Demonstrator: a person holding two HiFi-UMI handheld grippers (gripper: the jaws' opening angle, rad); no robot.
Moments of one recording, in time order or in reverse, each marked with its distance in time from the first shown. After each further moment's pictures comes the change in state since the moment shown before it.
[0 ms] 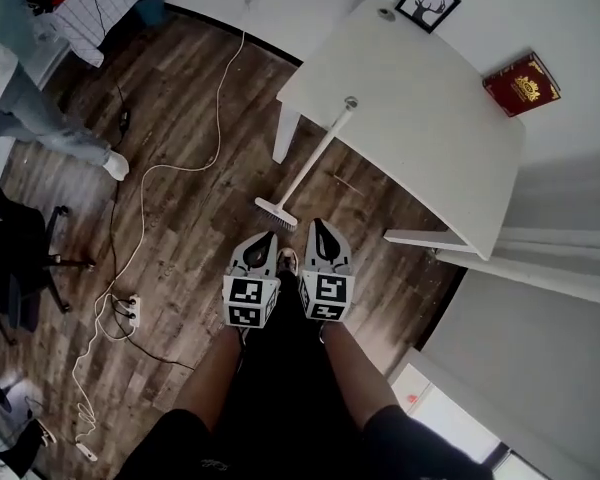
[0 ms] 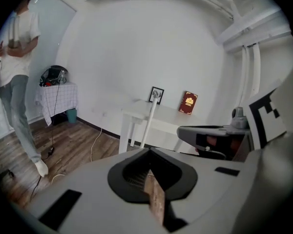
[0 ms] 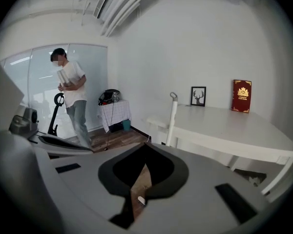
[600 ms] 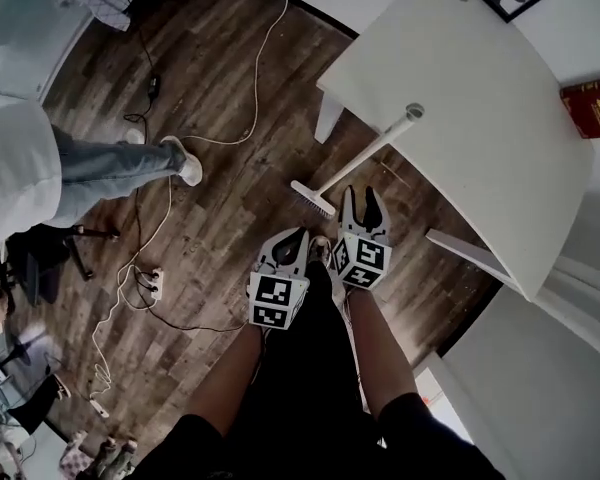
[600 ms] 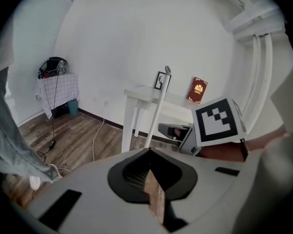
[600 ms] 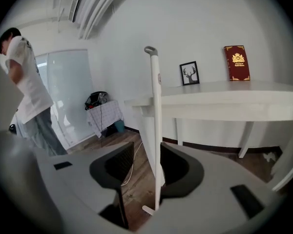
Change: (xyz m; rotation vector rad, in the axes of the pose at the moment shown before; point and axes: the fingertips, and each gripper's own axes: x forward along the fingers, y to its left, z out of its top) left arm 0.080 0.028 -0.031 -0.021 0.125 0.029; right arm 0.146 -0.062 -0.059 0.206 0.023 -0.038
